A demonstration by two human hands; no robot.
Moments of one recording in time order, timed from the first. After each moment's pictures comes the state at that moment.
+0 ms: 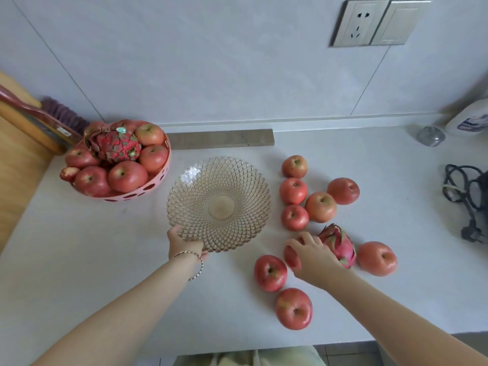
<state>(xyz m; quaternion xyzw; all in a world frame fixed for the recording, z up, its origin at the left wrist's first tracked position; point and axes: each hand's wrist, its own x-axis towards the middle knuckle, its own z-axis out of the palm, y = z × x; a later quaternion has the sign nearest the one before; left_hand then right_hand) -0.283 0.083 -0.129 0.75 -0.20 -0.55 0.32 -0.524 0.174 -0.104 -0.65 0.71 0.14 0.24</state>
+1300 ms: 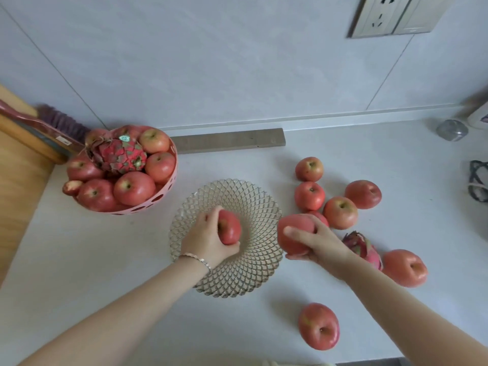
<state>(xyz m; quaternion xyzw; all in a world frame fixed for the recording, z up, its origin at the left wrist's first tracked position) -0.283 0.056 -0.081 0.60 -0.75 -0.27 0.06 -0.495 0.125 -0.058 -0.22 0.63 -0.37 0.64</state>
